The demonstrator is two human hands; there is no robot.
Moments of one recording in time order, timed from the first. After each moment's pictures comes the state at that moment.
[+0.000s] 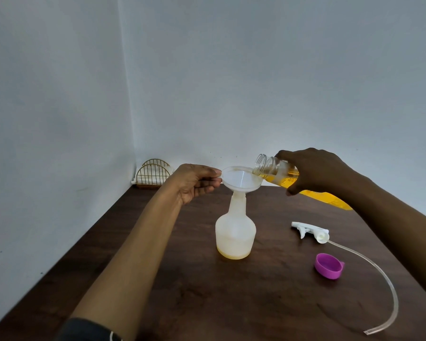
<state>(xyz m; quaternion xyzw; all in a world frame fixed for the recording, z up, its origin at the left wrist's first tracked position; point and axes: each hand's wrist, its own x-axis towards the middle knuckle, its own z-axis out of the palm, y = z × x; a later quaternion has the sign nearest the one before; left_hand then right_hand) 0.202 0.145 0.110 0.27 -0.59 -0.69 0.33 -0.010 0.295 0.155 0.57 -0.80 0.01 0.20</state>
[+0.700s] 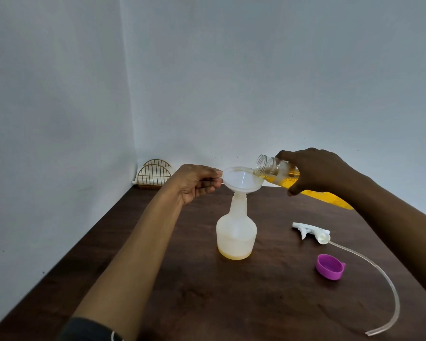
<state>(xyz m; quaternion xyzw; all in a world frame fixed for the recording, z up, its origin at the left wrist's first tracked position) 0.203 0.145 0.111 0.27 -0.59 -0.69 0.33 -0.007 0.296 0.158 0.57 -0.80 0.00 0.19</state>
